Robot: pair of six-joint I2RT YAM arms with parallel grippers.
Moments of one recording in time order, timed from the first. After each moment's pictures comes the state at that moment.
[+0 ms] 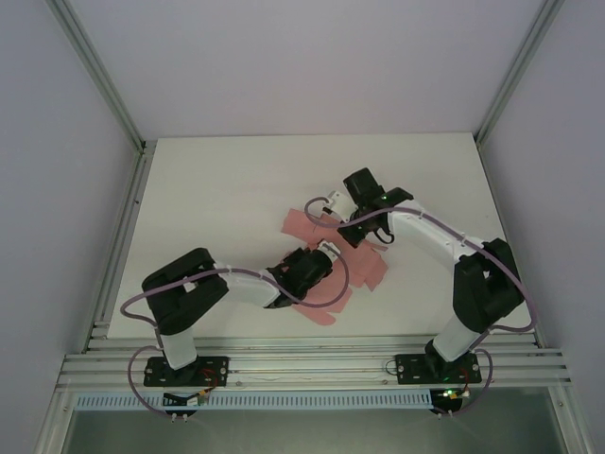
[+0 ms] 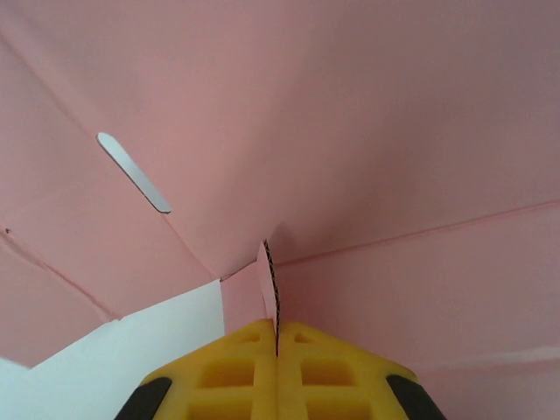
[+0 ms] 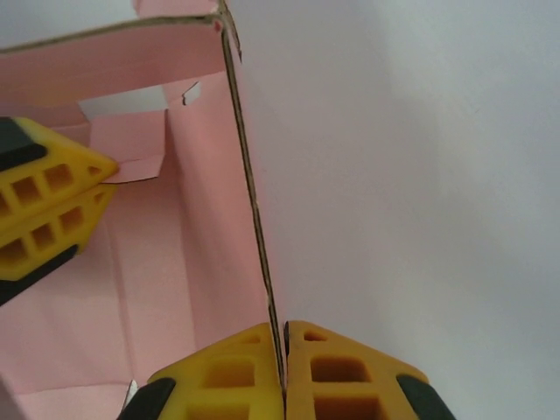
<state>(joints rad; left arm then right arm) -1.03 1.81 0.82 0.26 -0.63 0.18 0.56 1.63 1.25 -0.73 -0.09 -0.42</state>
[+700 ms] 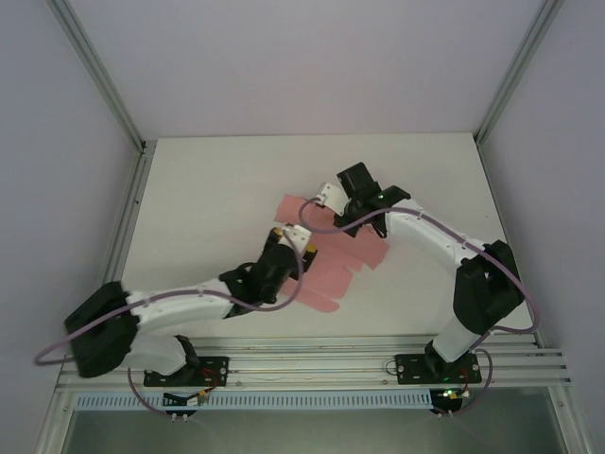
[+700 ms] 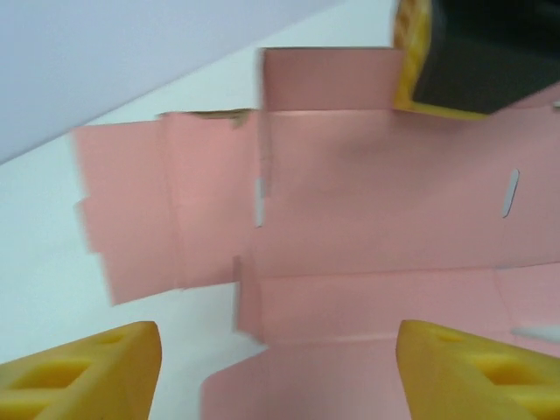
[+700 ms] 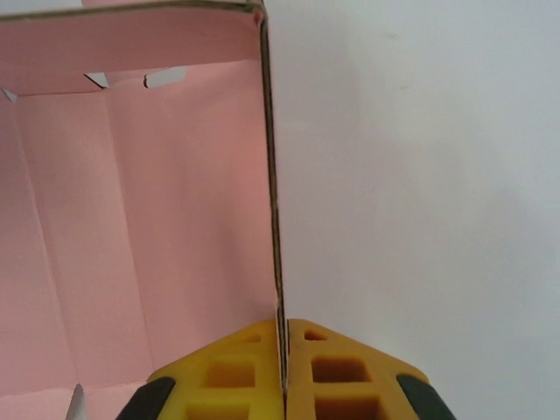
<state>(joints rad) -0.99 1.28 0.66 0.18 -0.59 -0.06 0.59 1.62 1.30 -0.63 0.06 -0.62</state>
